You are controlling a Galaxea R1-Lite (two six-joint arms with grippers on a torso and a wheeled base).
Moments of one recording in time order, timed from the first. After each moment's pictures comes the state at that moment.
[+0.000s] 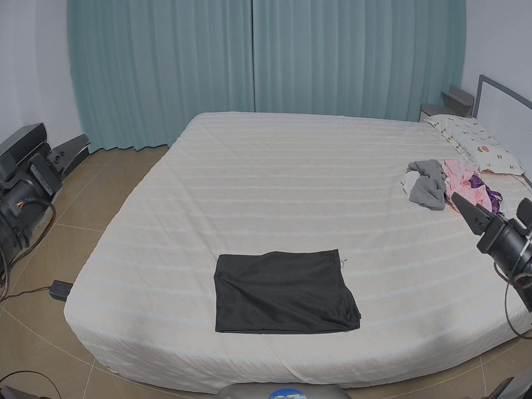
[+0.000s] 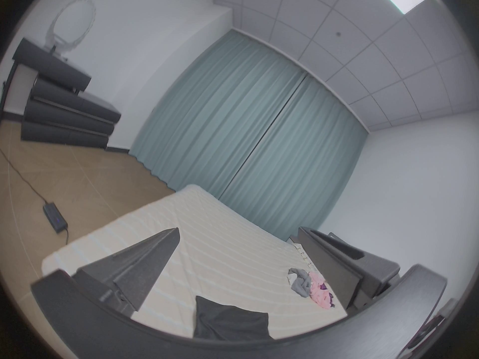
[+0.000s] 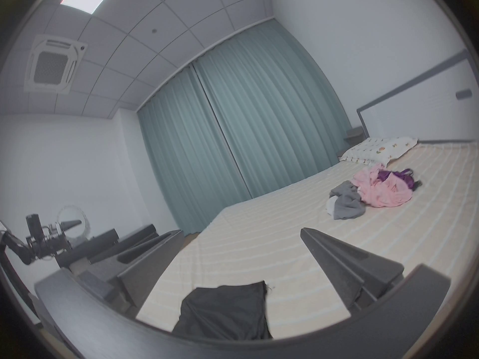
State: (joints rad) left arm -0.14 1.18 -0.55 -0.69 0.06 -0.61; right arm 0.27 1.30 -0.20 -1.14 -0.07 0.39
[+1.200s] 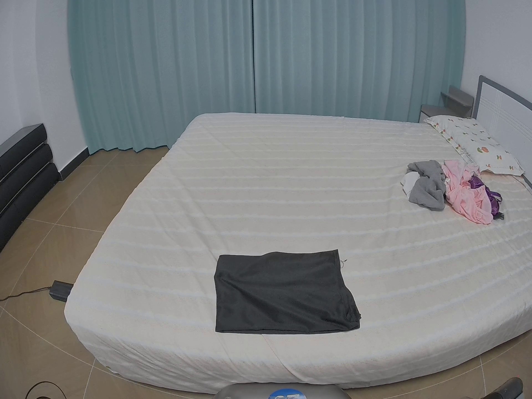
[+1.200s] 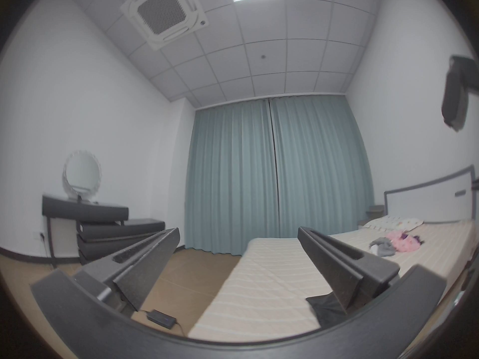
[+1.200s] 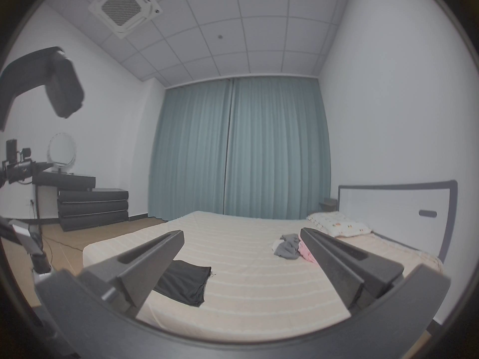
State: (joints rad) left arm -0.09 0.16 -0.51 0.02 0.28 0.09; right arm -0.03 0.16 -0.58 0.27 0.12 -0.06
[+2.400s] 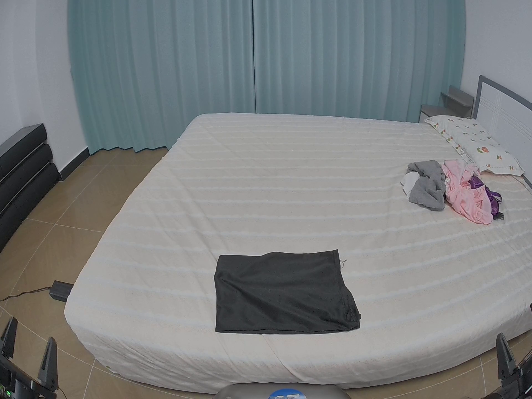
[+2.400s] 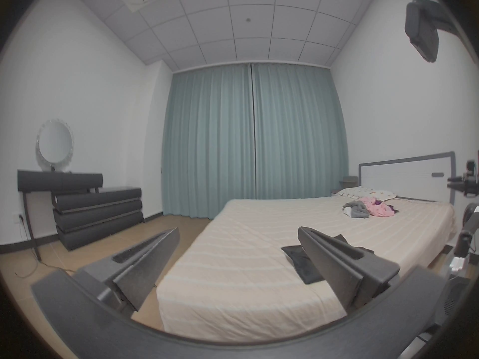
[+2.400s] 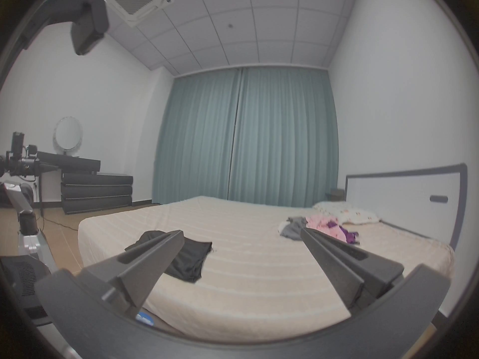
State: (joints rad) left arm 0.00 0.01 -0.02 -0.09 0.03 0.00; right arm 0.00 0.01 -0.02 -0.09 0.12 -0.10
